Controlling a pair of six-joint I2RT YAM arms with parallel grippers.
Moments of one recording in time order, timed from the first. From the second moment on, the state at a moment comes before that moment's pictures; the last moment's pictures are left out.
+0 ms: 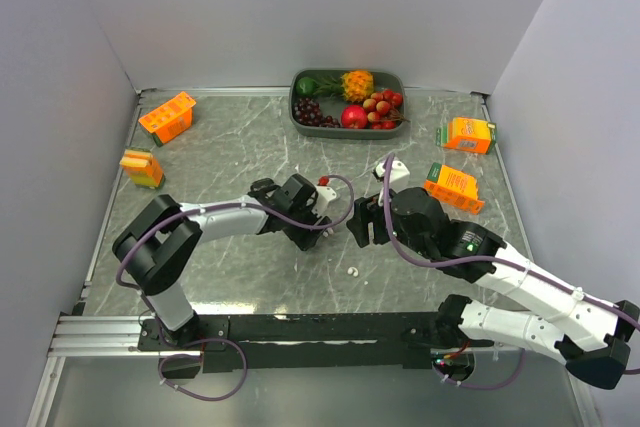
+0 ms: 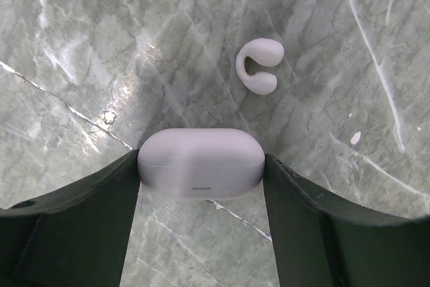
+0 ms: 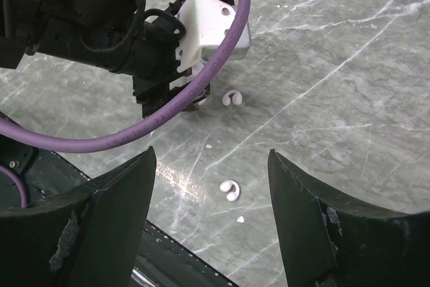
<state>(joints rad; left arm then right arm) -0.80 1.70 0.95 -0.25 0.10 0.06 0.95 0.85 0.91 -0.58 0.27 0.38</state>
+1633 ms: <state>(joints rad) -1.06 0.87 0.31 0.57 0.04 0.13 0.82 1.21 1.15 -0.60 -0.28 0.36</state>
